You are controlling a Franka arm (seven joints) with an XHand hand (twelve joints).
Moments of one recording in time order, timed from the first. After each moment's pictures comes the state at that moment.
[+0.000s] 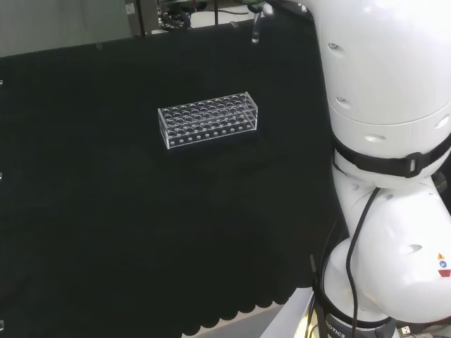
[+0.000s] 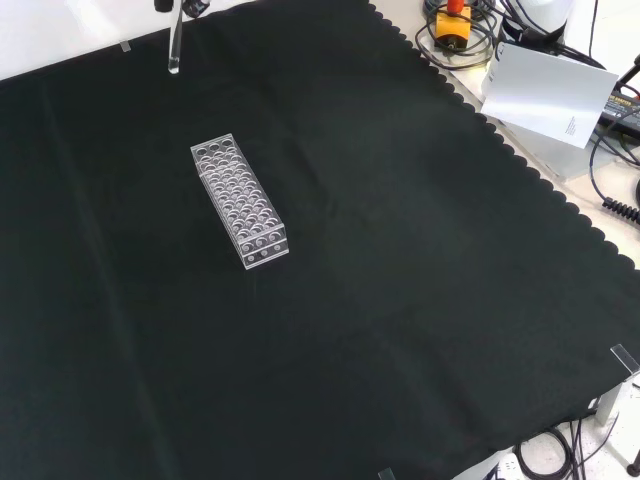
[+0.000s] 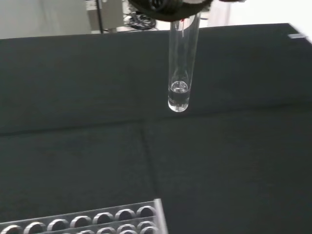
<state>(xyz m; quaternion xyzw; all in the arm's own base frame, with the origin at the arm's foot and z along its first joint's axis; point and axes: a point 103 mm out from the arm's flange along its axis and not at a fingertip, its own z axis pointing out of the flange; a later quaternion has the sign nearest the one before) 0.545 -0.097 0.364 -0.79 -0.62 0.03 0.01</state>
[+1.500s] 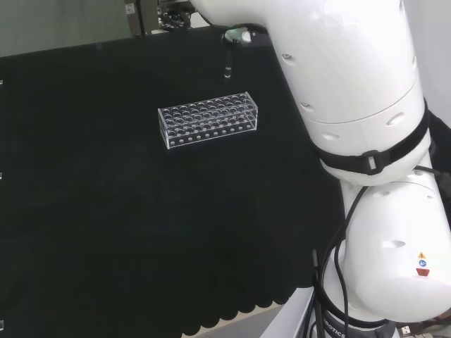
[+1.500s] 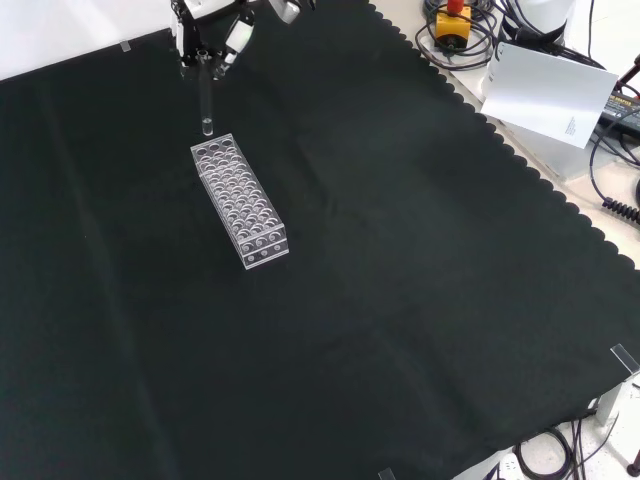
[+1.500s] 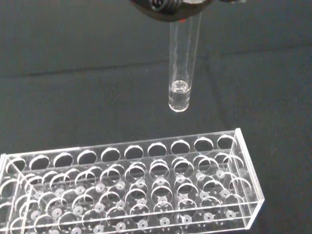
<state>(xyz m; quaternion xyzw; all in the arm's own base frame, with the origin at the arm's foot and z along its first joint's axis) 0.548 -0.049 0.300 -0.75 -0.65 0.04 0.09</state>
